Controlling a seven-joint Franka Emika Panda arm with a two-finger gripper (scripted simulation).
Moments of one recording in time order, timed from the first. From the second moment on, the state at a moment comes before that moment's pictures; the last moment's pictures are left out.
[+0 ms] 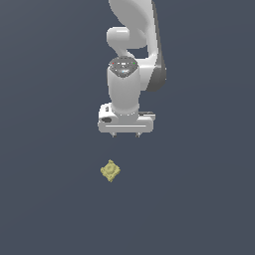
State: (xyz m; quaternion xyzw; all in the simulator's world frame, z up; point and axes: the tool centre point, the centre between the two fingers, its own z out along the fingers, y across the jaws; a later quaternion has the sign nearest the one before) arm -0.003 -0.005 0.173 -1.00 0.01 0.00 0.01
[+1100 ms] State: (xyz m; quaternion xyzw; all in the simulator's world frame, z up) arm 0.012 -0.005 0.178 -1.00 0.03 -0.02 0.01
